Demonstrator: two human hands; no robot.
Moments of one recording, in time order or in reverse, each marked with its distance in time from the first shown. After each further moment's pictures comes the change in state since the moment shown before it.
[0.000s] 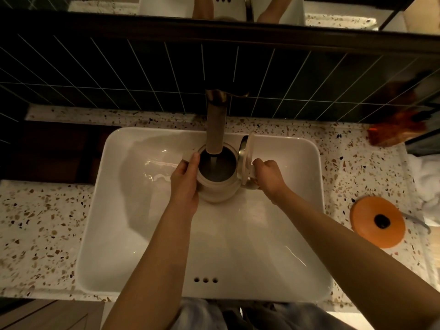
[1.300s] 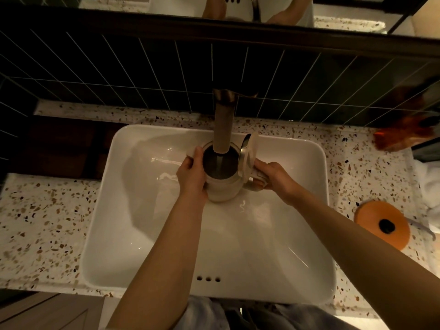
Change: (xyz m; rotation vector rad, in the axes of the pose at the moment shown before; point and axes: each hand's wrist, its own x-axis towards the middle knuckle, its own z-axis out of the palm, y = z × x) left_hand 0.001 0.011 0.016 0.045 0.153 -0.040; right_hand -0.010 -0.004 -0.024 0.016 -0.421 -0.124
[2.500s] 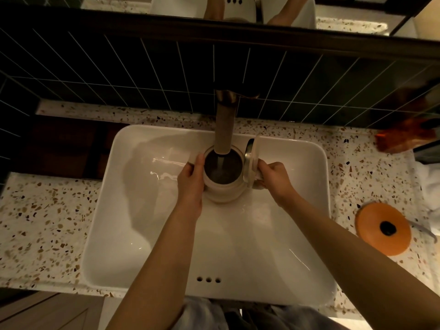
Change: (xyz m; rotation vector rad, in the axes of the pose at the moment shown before) left_hand -0.013 -0.004 -0.014 0.205 -0.046 0.043; right_hand 0.009 0.003 0.019 0.007 0.342 0.003
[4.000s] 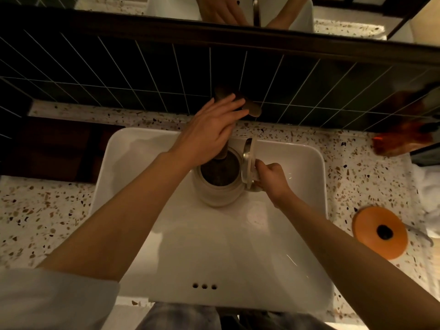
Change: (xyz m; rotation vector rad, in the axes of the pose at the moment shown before) left_hand 0.029 0.103 0.034 1.061 -0.467 1.206; right_hand 0.001 -0.015 -0.002 -0.014 0.022 0.086
